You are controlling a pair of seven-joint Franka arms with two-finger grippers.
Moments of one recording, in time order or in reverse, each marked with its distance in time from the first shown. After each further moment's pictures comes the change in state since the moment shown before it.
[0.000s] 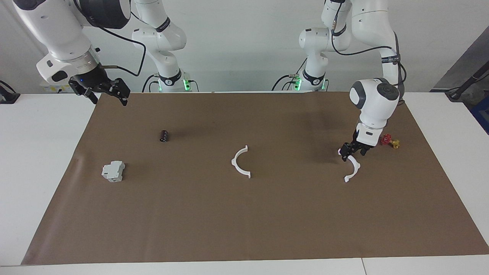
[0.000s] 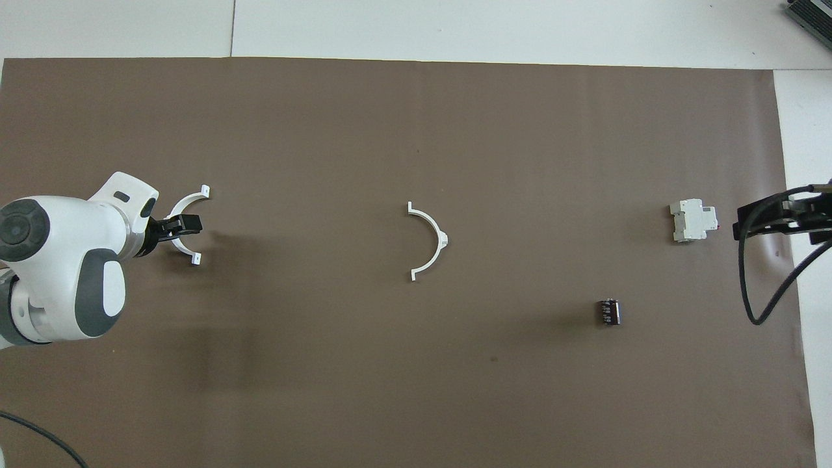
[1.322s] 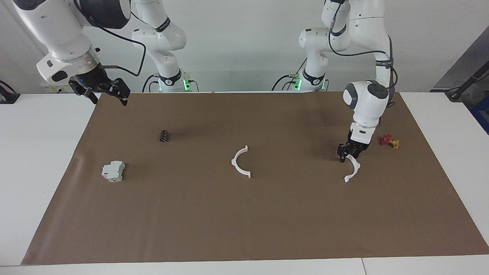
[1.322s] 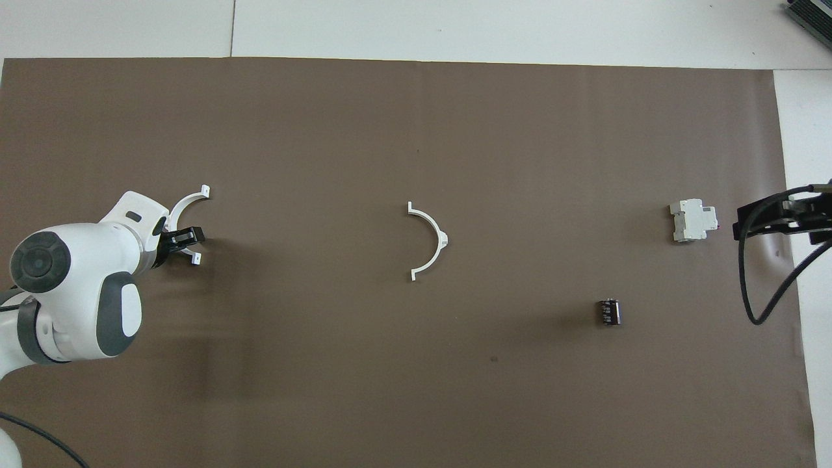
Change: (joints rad) left arm -0.003 -0.003 -0.004 -0.105 0.000 0.181 -0.004; right arm 0.000 0.000 0.000 0.000 0.000 0.000 0.000
